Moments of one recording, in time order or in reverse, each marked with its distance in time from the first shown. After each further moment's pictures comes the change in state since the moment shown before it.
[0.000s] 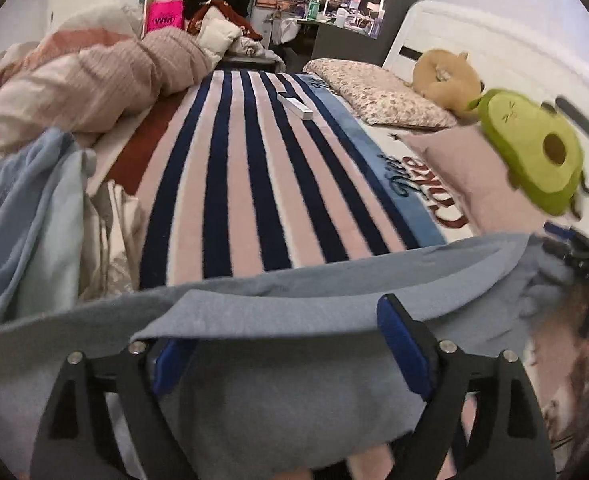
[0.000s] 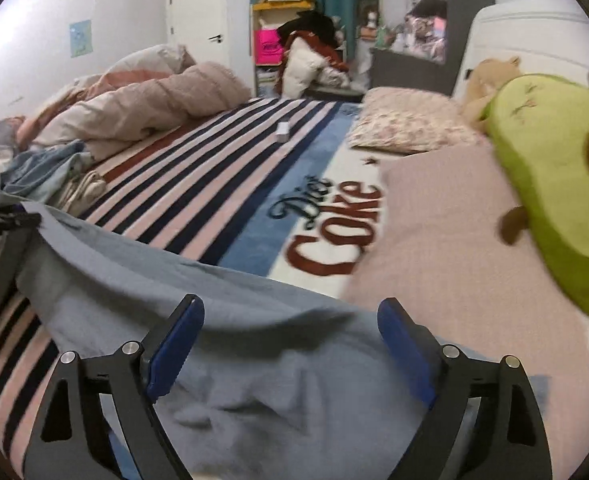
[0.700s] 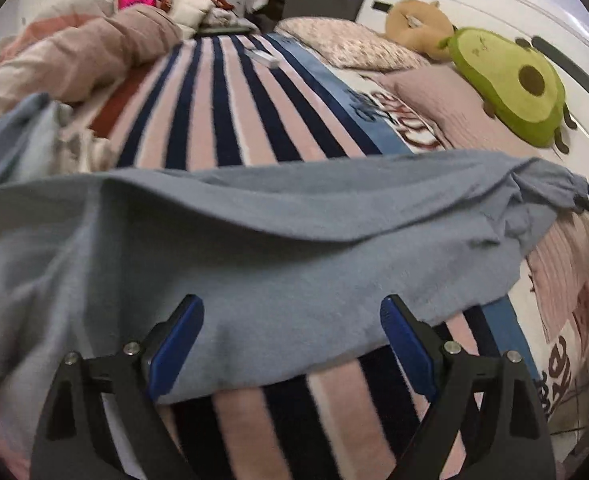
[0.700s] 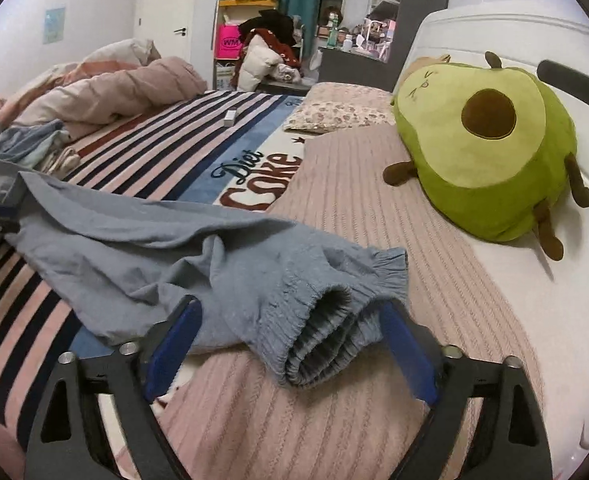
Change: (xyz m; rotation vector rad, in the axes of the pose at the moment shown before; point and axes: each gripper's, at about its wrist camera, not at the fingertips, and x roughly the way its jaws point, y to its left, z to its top) left arm 0.007 -0.051 -0.076 0.102 0.125 -0.012; right arm -0.089 -0.023 -0.064 -0.041 0.019 -0.222
